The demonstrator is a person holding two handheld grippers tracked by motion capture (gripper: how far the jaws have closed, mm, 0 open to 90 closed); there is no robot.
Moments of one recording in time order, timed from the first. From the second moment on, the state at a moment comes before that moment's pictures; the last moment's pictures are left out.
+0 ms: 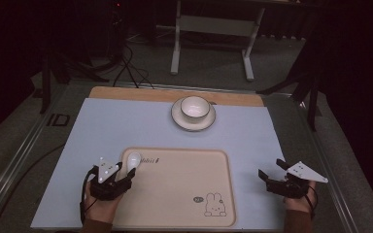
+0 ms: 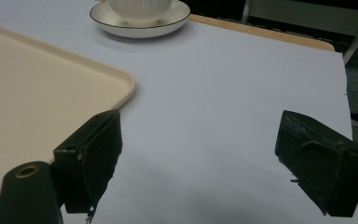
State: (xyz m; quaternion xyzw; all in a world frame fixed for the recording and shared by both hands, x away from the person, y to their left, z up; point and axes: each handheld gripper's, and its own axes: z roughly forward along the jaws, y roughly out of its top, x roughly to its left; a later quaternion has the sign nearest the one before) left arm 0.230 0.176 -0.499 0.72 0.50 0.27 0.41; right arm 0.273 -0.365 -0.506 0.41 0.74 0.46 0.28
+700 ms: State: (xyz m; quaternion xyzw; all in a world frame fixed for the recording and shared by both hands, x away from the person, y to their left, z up) left arm 0.242 0.209 -0.485 0.69 0.49 0.31 0.44; right arm 0.271 -0.368 -0.504 0.41 0.73 0.48 0.28
